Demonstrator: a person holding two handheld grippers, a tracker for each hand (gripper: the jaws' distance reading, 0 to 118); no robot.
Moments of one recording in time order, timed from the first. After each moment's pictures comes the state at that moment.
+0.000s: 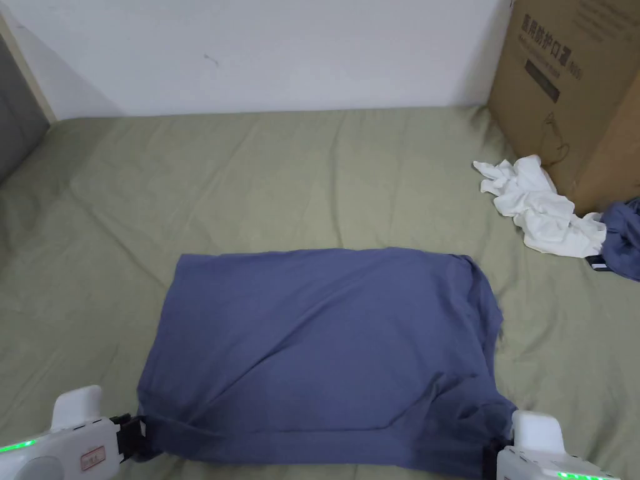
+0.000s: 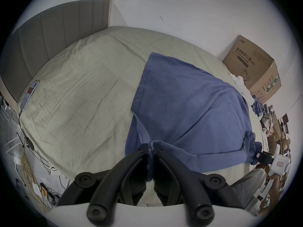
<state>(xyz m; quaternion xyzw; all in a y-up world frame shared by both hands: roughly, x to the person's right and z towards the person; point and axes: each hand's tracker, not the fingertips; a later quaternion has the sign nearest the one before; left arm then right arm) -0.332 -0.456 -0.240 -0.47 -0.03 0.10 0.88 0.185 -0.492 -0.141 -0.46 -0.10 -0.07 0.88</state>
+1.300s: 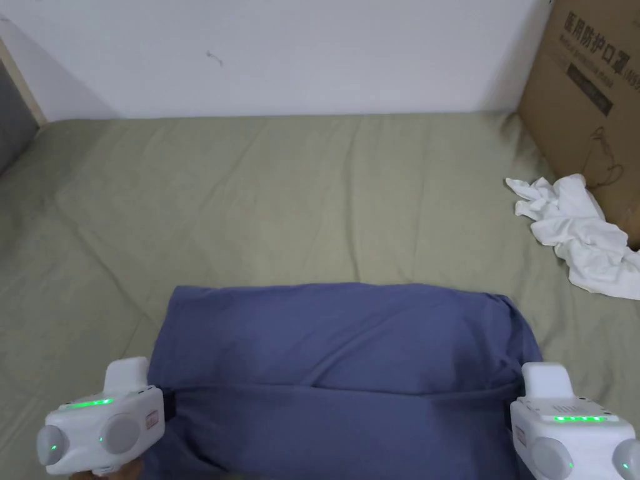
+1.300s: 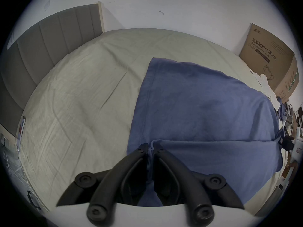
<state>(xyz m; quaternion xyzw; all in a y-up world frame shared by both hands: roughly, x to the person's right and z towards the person) -0.291 -0.514 -0.414 -0.47 0.01 0.02 0.88 0.217 -0.511 -0.327 -0.43 -0.12 0.04 0.89</state>
